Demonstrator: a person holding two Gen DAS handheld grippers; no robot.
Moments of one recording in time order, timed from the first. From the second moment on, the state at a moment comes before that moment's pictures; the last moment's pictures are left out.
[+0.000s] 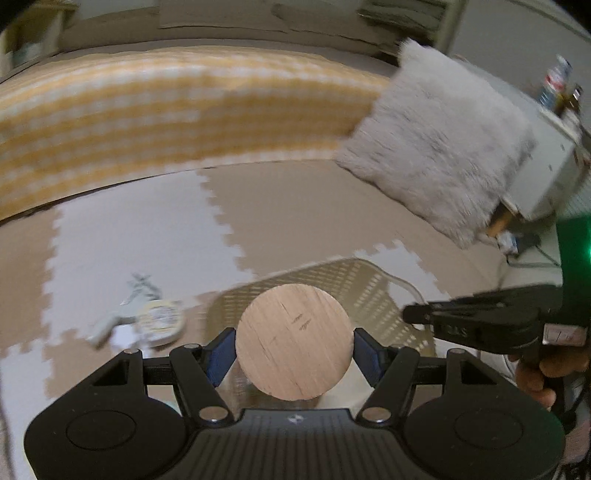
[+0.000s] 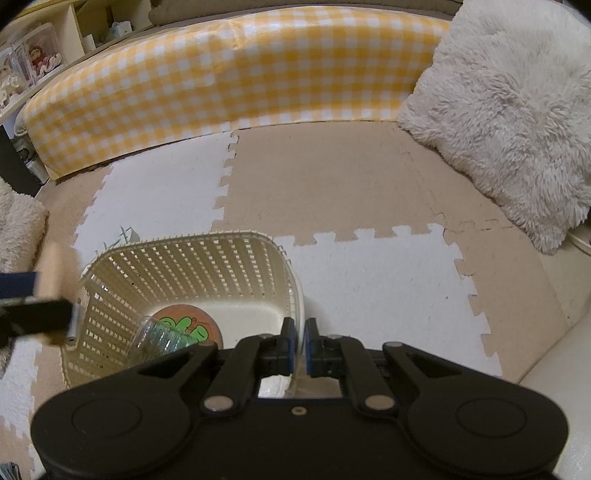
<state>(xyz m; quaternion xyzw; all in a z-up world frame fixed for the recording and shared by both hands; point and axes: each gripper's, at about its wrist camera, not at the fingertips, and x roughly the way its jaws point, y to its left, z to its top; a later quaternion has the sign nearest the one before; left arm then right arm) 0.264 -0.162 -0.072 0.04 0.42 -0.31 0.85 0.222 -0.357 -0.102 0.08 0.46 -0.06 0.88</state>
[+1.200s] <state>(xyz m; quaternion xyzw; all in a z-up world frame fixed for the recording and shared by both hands) 0.267 -0.227 -0.142 0.00 0.49 -0.36 0.80 0.223 -0.360 -0.101 0.11 0.47 -0.06 0.87</state>
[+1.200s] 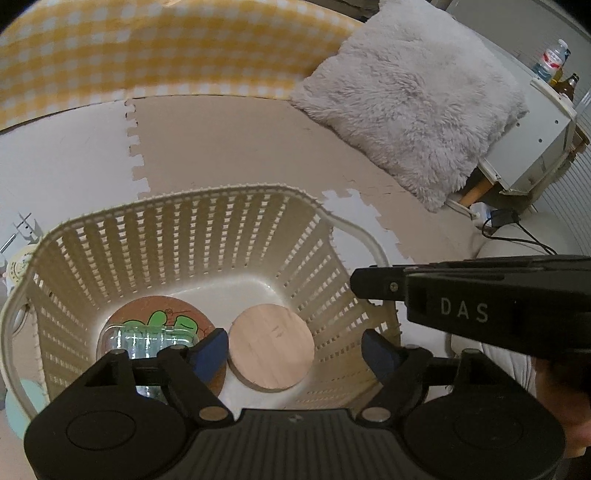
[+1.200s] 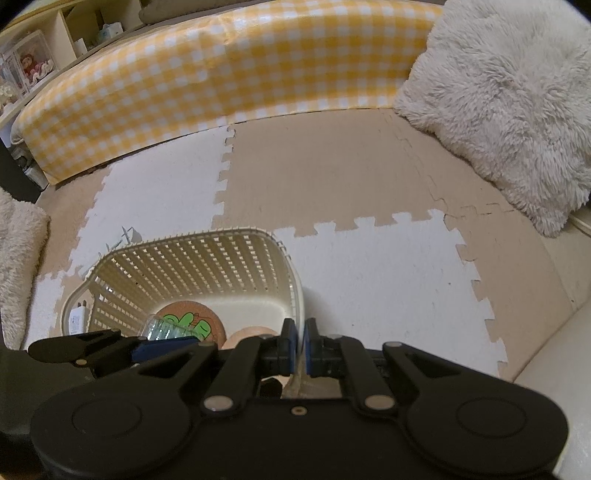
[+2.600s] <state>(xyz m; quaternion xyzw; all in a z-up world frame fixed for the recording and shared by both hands) 0.249 -0.167 -0.047 0.06 0.41 -0.32 0.85 0.225 -0.360 -0.104 0.11 0.47 -0.06 0.87</state>
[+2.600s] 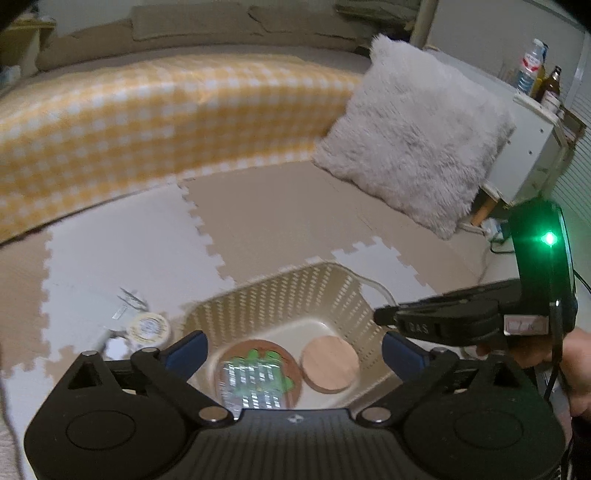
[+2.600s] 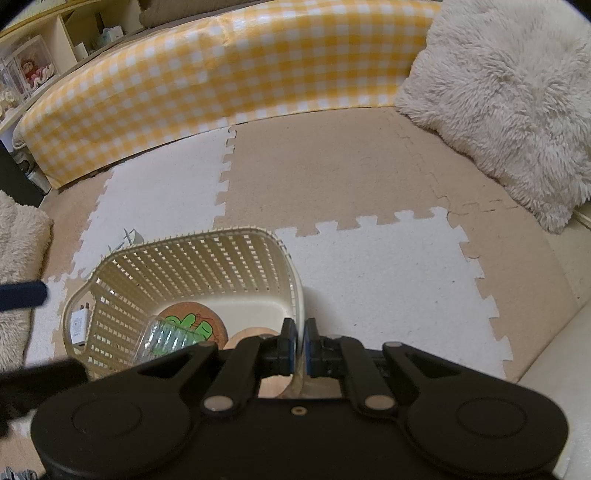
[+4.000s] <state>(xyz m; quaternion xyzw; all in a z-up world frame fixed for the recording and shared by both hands) 0.324 -0.046 -0.169 -0.08 0.53 -0.03 0.84 0.224 -0.361 -0.105 0.11 0.47 -0.06 0.87</state>
